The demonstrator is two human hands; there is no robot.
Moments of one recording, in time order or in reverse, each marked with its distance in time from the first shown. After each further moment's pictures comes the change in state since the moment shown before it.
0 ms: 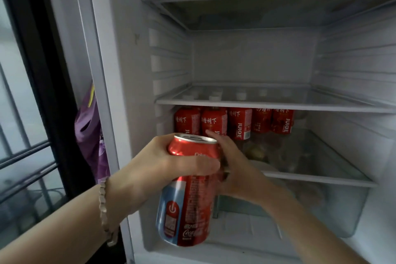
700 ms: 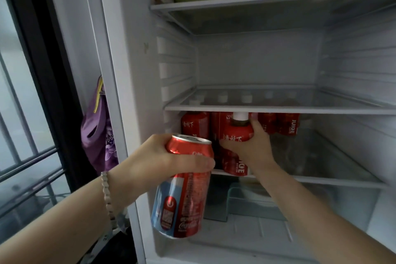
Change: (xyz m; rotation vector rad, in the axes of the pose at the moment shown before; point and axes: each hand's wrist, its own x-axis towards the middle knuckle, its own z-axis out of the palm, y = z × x) left_hand 0.003 0.008 -0.026 0.170 0.104 -0.069; right_hand 0.046 0.015 -0.007 0.106 0.599 0.353
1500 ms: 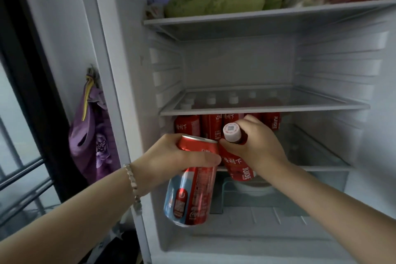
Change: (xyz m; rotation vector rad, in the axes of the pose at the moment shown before) left_hand 0.002 0.020 0.007 0.023 -0.086 -0.027; right_hand -0.045 -0.060 -0.042 -0.582 -0.013 -0.398
